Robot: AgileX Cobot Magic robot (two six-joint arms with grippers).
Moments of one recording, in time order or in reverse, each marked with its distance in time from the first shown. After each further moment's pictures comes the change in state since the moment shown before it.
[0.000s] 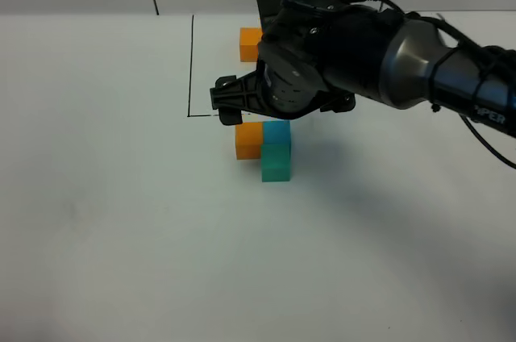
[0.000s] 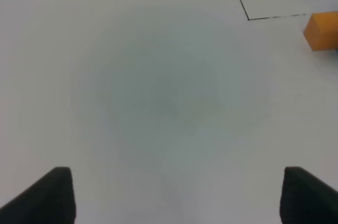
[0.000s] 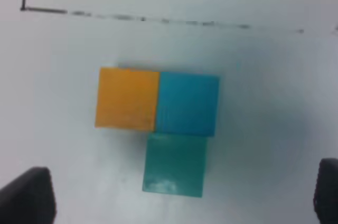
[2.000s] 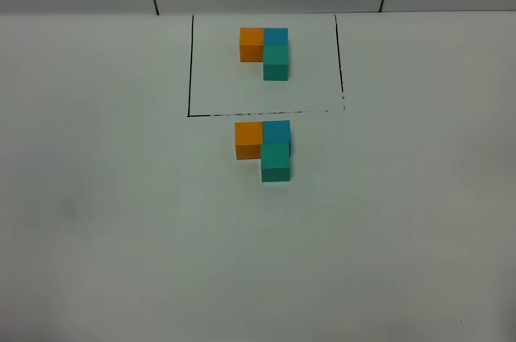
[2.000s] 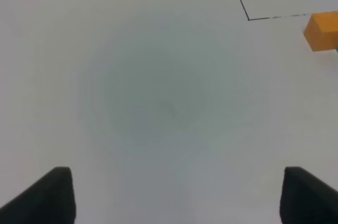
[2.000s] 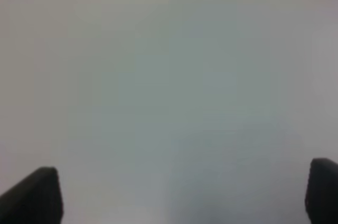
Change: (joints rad) left arm 0.001 0.000 0.000 0.000 0.000 0.000; right arm -0.640 -1.756 1.056 0.271 0.199 -0.663
